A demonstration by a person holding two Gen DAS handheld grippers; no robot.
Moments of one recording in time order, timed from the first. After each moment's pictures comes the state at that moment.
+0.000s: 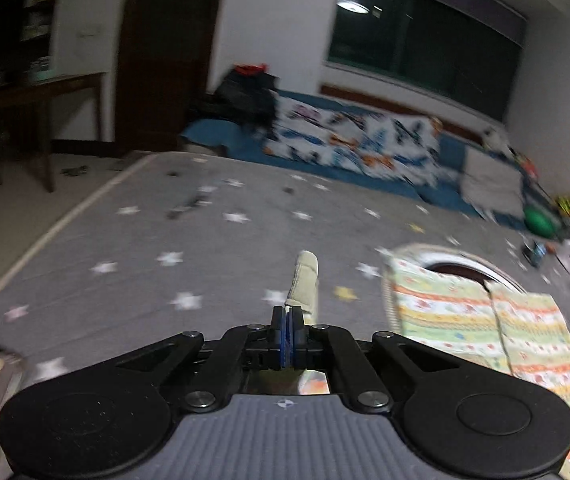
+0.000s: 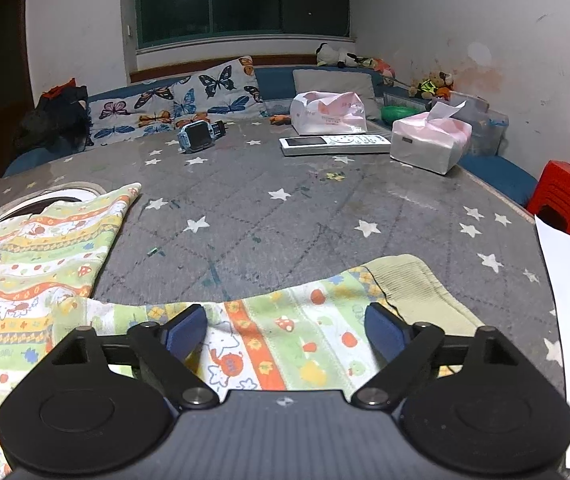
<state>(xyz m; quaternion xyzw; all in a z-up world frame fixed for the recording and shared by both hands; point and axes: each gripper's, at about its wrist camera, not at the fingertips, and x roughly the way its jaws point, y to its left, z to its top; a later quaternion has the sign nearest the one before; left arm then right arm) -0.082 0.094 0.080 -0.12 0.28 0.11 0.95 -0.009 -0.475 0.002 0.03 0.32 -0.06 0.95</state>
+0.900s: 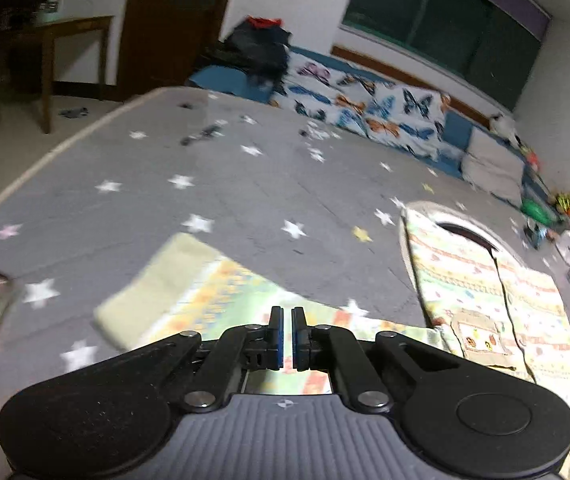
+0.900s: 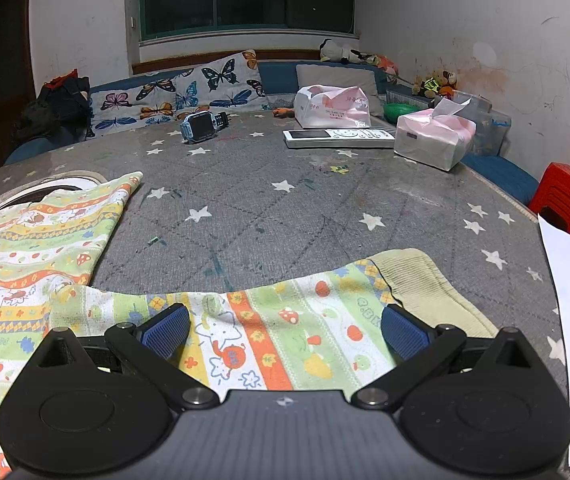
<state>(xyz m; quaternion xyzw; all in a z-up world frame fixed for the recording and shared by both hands) -0.070 0.096 0.044 -0.17 0.35 0.07 0.92 -0.008 -0.472 -0.002 0.02 0.33 -0.05 0.94</state>
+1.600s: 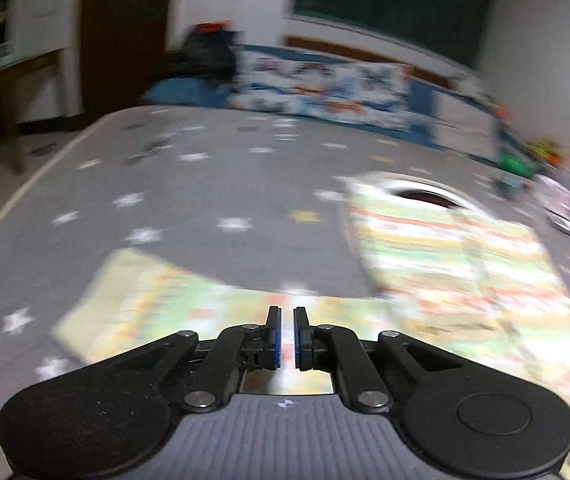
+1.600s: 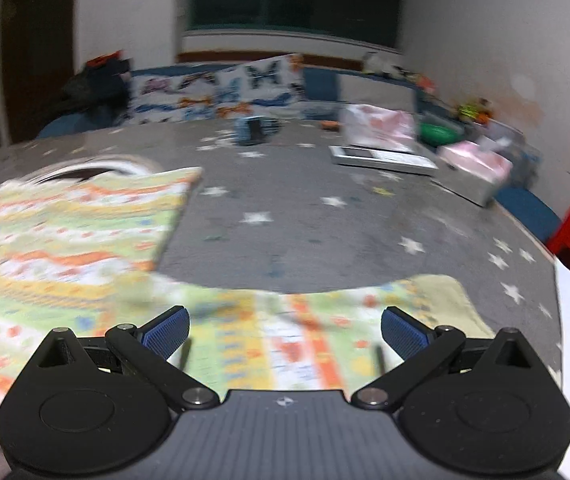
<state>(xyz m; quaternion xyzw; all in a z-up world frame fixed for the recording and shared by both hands) -0.080 0.036 0.061 -0.08 0.35 0.00 0.93 -0.024 -0.433 0.018 -0.04 0.33 0.01 0.94</state>
